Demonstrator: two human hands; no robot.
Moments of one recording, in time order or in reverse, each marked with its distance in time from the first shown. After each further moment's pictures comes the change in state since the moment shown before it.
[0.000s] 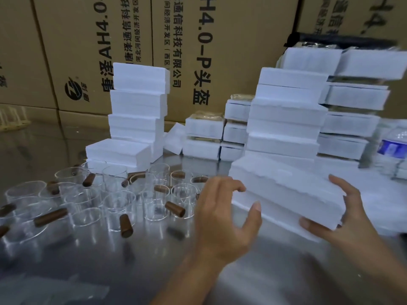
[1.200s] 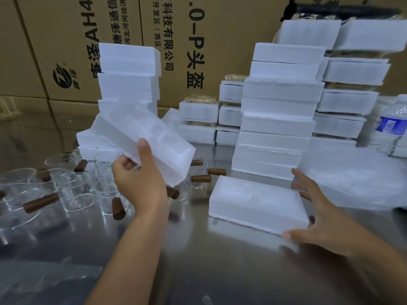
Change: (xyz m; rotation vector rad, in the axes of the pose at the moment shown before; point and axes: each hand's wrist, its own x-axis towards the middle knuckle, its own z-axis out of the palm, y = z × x) left_hand 0.033 -0.051 -0.044 -0.213 0.699 -0.947; right_hand -0.008 0.022 -0.004 -0.384 -0.404 0.092
